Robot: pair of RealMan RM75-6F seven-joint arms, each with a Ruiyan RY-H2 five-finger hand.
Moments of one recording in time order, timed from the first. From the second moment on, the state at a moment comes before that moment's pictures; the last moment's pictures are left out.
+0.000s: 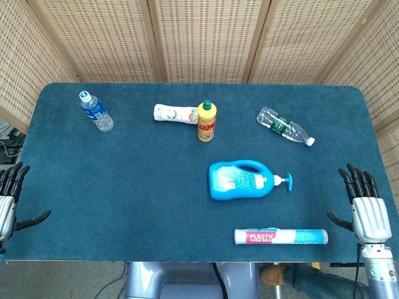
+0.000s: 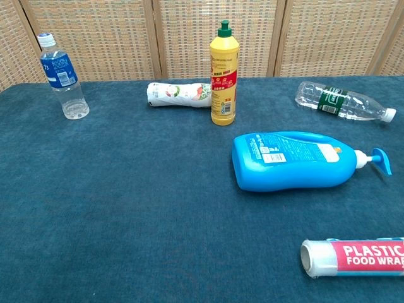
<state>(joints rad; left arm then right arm) -0.09 -1.17 -0.06 -1.57 1.50 1.53 -0.03 0.11 -1.22 0.11 -1.51 -1.52 1.54 0.02</state>
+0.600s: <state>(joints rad) -0.09 -1.17 -0.07 -1.58 1.49 1.52 -0.01 0.22 -1.24 0.12 -1.50 -1.51 1.35 -0.02</state>
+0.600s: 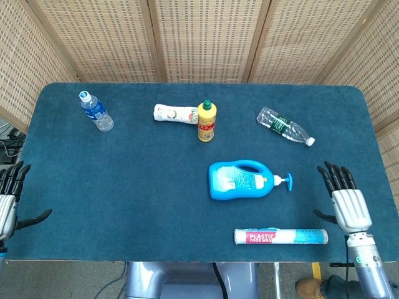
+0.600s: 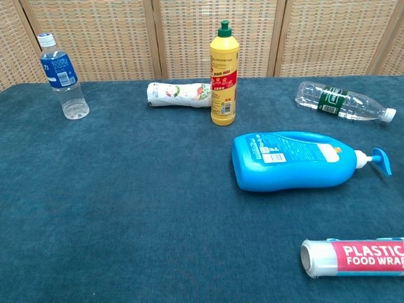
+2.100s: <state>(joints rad) -0.14 -1.18 -0.09 -1.56 1.43 1.44 -0.01 0.62 -1.53 0.21 -1.27 -0.96 0.81 -0.43</state>
